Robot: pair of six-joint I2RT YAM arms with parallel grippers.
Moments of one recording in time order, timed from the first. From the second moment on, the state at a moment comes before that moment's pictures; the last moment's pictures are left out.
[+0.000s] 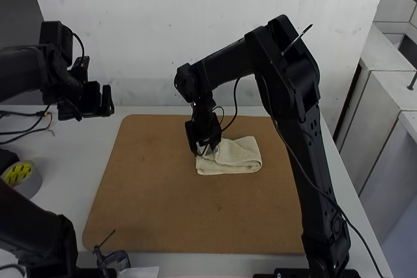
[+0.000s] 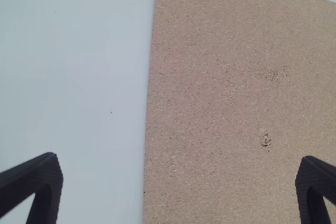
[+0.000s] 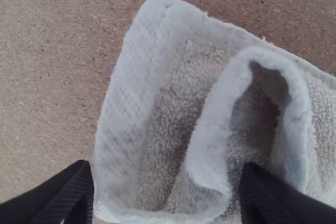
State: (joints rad) left arm 0.15 1.24 0.86 -0.55 0.13 0.05; right arm 0.77 2.15 1.56 -0.84 0.13 0.37
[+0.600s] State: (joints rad) left arm 0.14 1.24 0.86 -0.55 0.13 0.05; right arm 0.70 1.91 1.47 -0.82 0.13 0.37
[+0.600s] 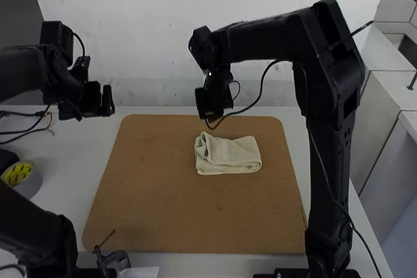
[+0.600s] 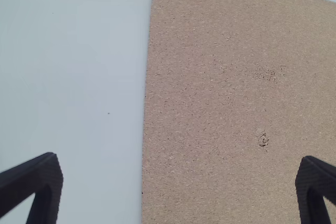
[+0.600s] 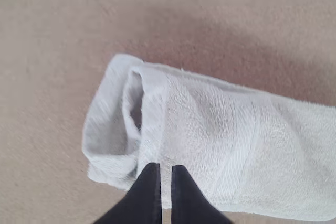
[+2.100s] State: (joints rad) left arm 0.13 1.24 0.85 -0.53 0.13 0.05; right arm 0.74 2.10 1.50 -0.71 0.13 0.37
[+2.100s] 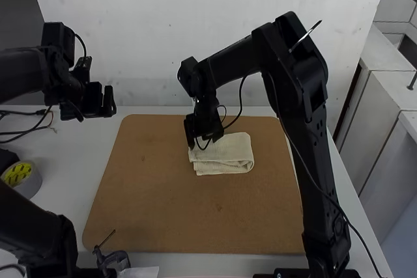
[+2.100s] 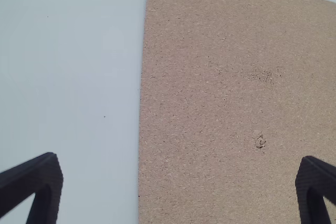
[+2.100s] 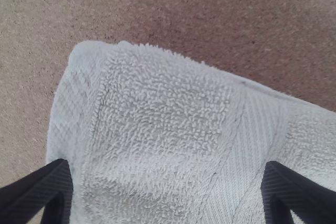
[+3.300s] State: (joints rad) left arm 0.13 1.18 0.77 -0.47 0.13 0.05; right arm 0.26 1.24 0.83 -0.36 0.13 0.26
